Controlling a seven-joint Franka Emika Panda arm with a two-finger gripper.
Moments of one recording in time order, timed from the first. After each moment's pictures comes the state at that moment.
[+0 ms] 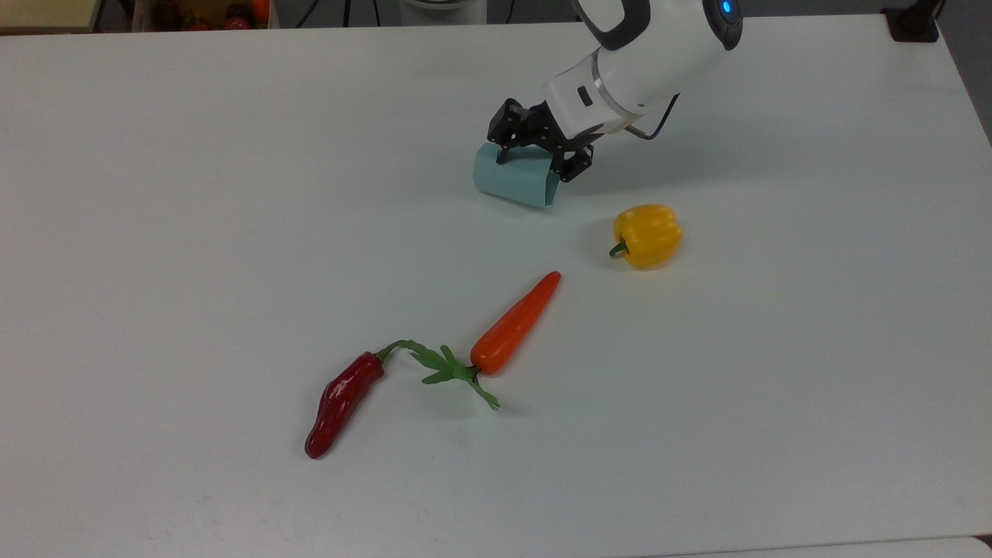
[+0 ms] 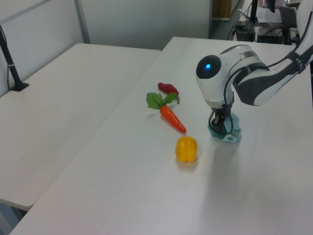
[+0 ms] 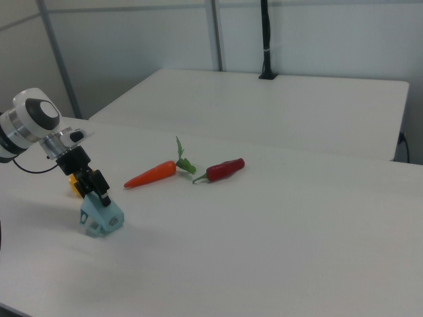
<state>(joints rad) 0.25 0.37 0.25 -1.79 -0.59 1.77 0.85</state>
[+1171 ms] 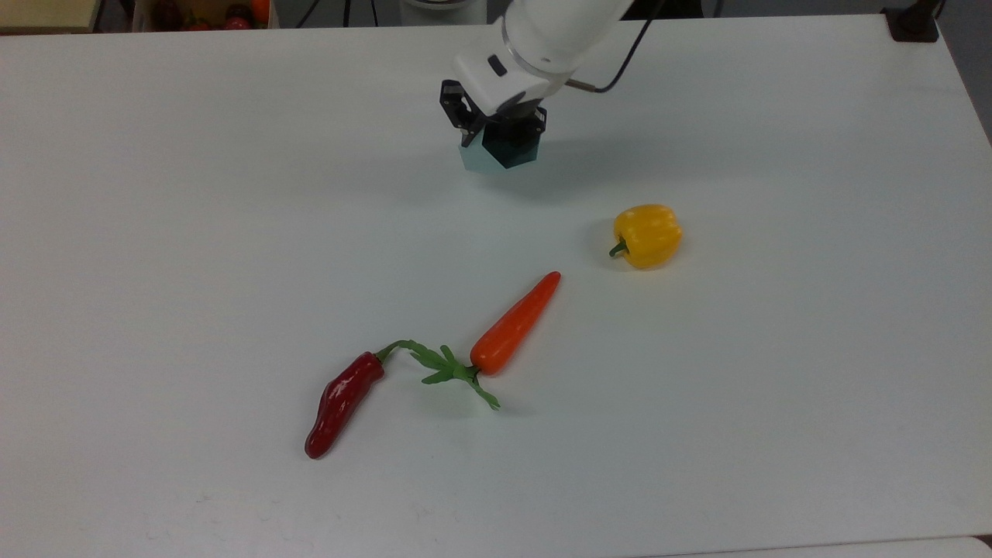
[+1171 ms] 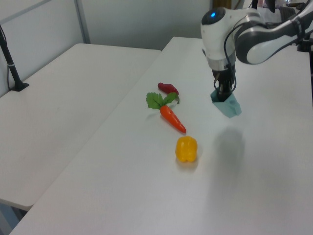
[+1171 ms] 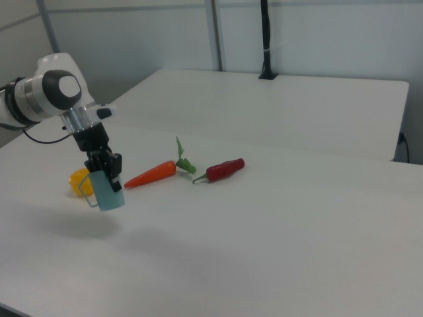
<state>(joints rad) 0.08 0.21 0.24 -1.79 -0.36 1.79 0.46</state>
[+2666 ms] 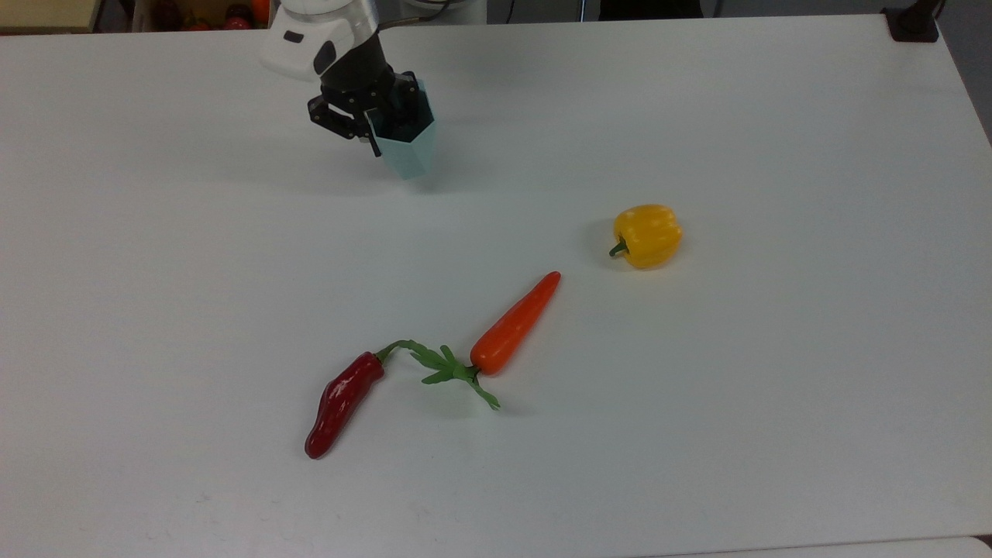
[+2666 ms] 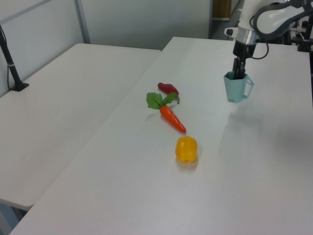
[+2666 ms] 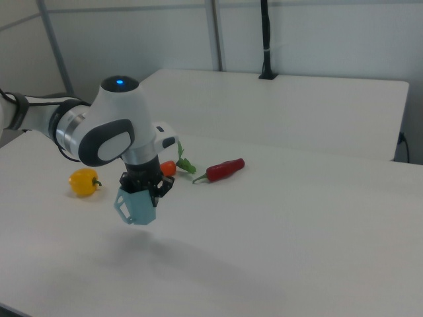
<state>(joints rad) 0.03 0.00 -0.11 -2.17 0.20 2.29 -0.56</state>
